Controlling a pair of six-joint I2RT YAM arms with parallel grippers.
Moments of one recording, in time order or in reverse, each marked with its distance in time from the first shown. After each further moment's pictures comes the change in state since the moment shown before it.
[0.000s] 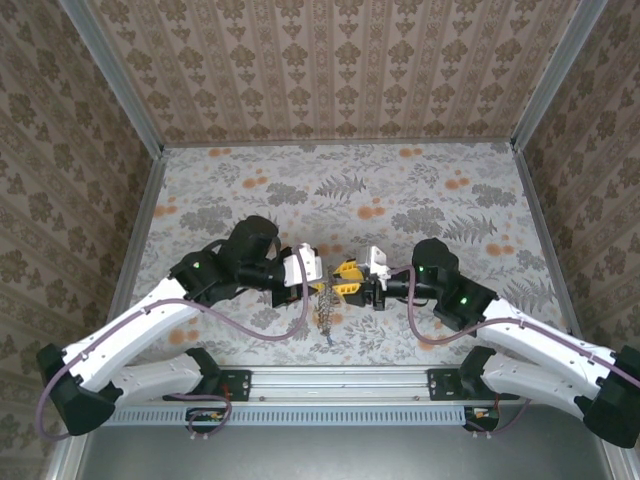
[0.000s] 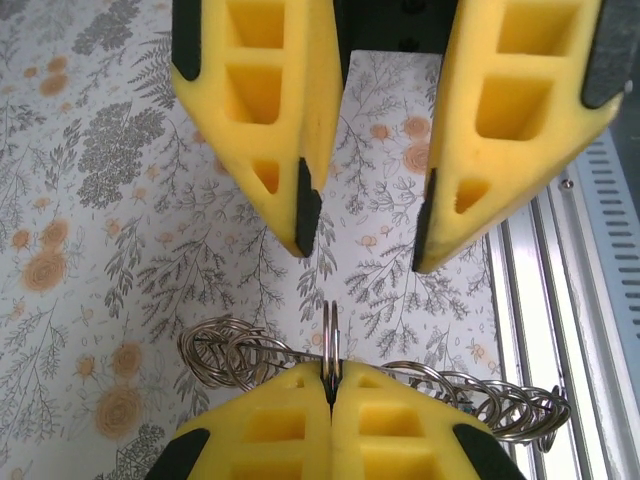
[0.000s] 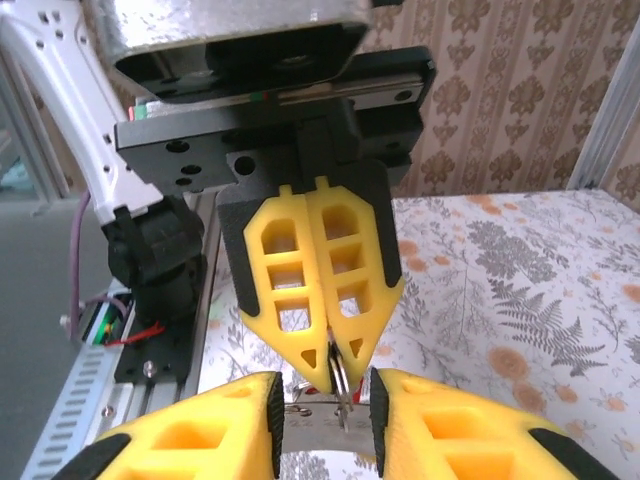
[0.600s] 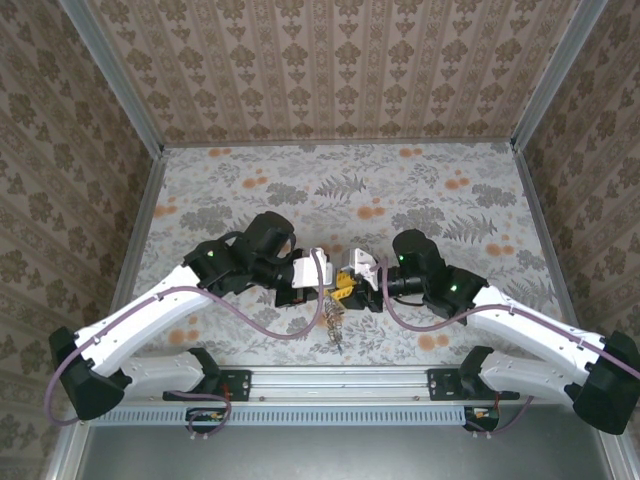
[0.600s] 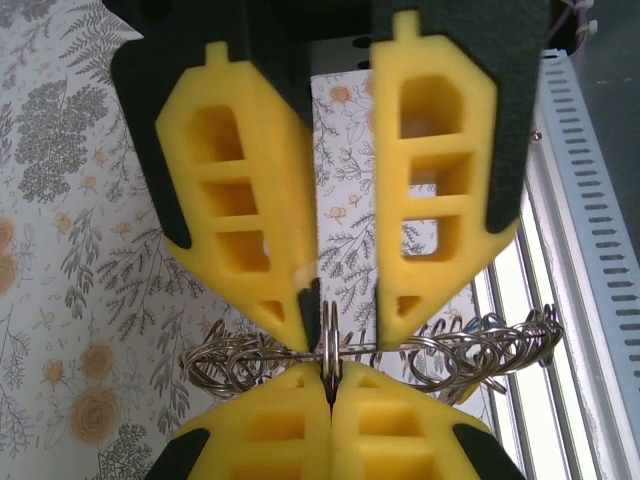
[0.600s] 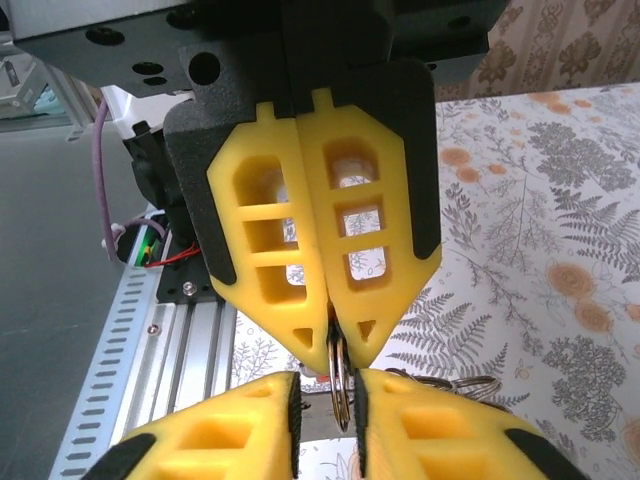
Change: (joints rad) left arm -0.035 0.098 0.087 -0.118 0.003 0.088; right arm 0.000 0.108 0.095 -0.227 -0.053 -0.051
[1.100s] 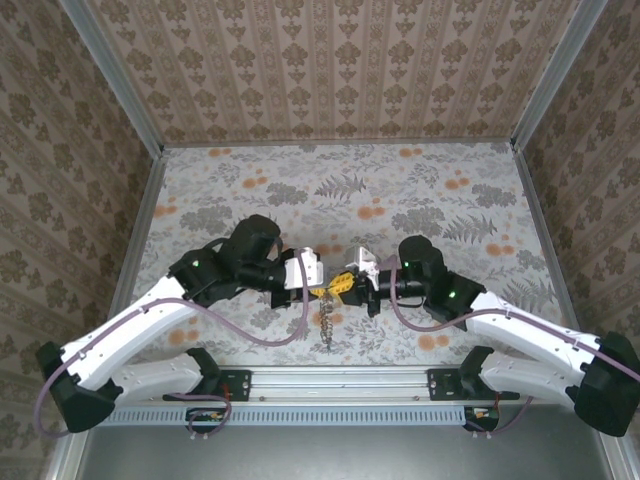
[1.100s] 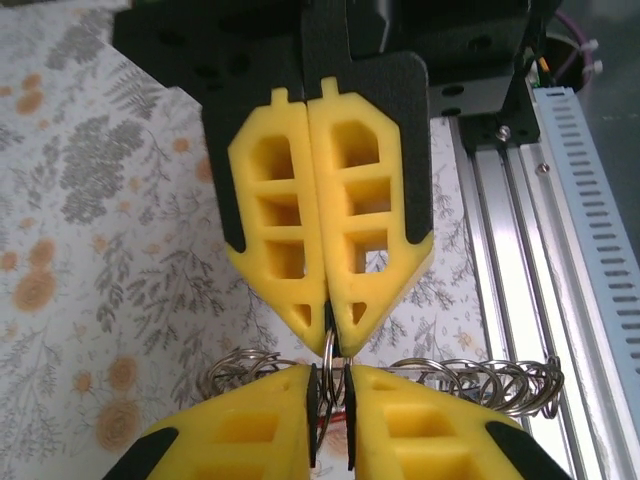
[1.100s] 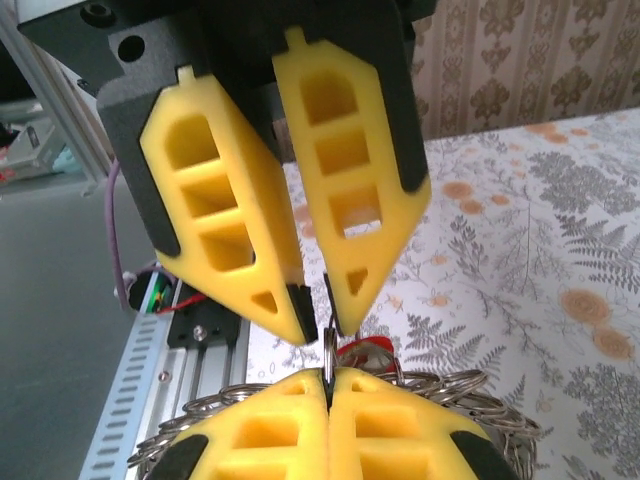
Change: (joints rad) left arm 0.013 -0.110 -0.069 0.091 0.006 -0.048; right arm -0.001 -0.017 -0.114 0.257 -0.021 0.162
